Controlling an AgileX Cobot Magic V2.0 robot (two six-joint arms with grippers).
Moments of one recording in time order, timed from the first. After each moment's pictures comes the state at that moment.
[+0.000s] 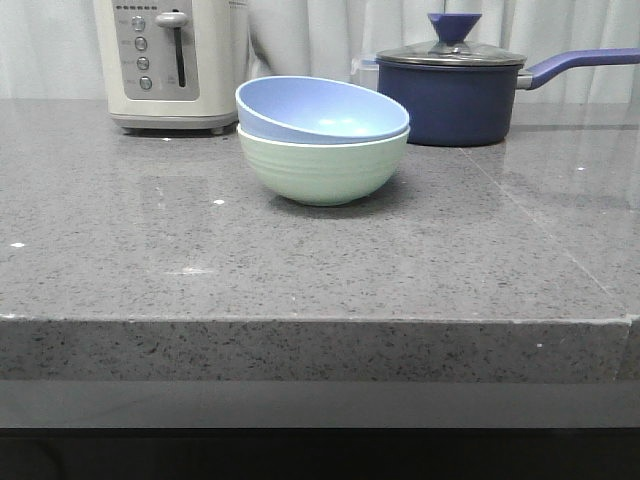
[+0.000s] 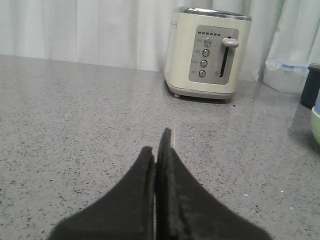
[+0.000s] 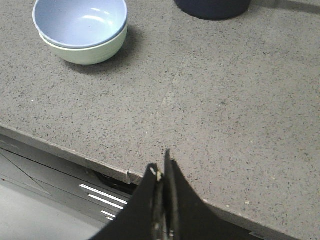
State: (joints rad) left arm -0.08 -0.01 0.00 -0.07 0.07 -0.02; right arm 0.39 0.45 -0.76 -0.02 0.91 0.09
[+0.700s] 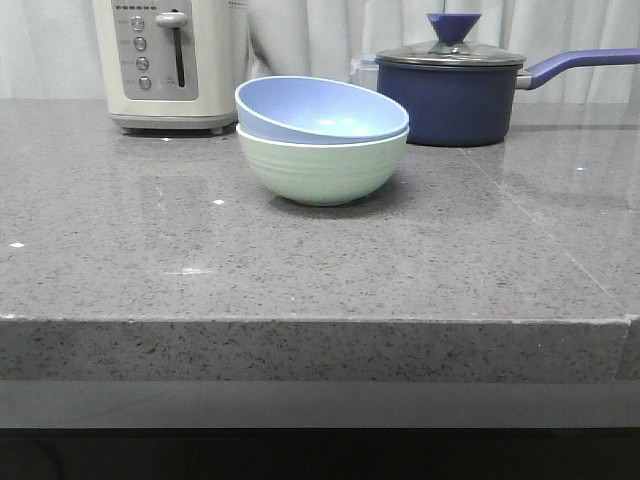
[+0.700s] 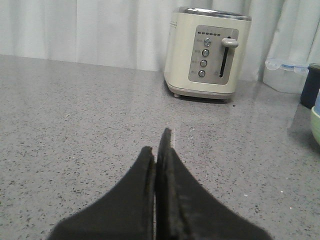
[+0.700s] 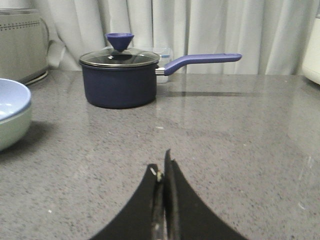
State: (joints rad) left arm -0.08 -0.01 0.00 -0.07 0.07 -0.02; right arm 0.04 0.00 -0.06 -0.03 0.12 0.09
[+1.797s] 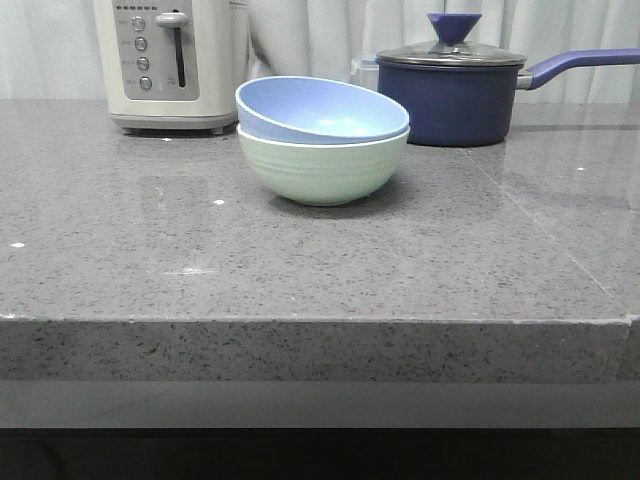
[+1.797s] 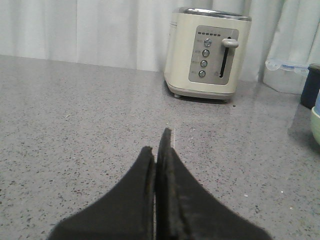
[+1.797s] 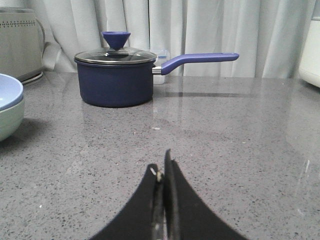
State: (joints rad) left arm -0.08 -0.01 0.00 -0.07 0.07 -0.02; right arm 0.03 -0.01 0.03 0.03 0.01 0.01
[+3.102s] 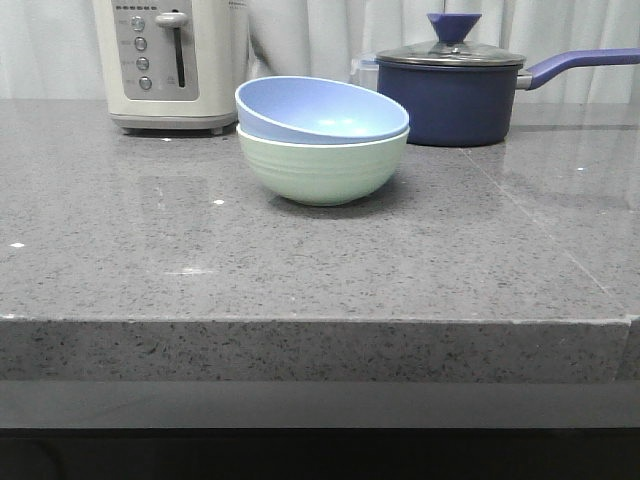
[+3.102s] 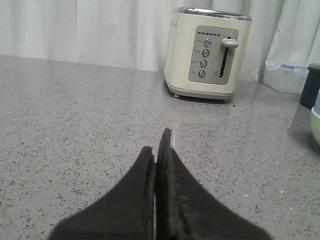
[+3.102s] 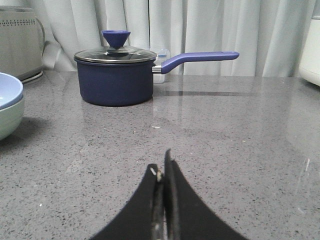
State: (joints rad) left arm -0.08 -0.01 0.00 -0.07 0.07 -0.02; right arm 0.03 -0.01 0.03 0.05 0.01 0.00
